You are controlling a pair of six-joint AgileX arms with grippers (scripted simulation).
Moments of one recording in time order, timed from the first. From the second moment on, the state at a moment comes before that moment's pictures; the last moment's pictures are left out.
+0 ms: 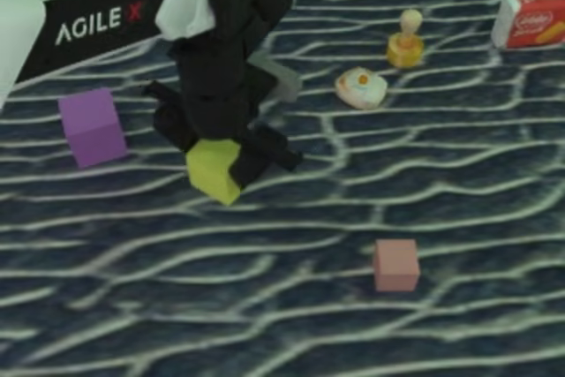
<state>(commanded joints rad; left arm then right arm) -0.56 2.11 1.69 -1.14 0.00 0.07 0.01 0.00 0.00 0.00 0.00 0.00</state>
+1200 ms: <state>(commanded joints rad) -0.85 2.15 1.82 -1.23 -0.01 -0.84 0.01 0.00 0.00 0.00 0.00 0.00</state>
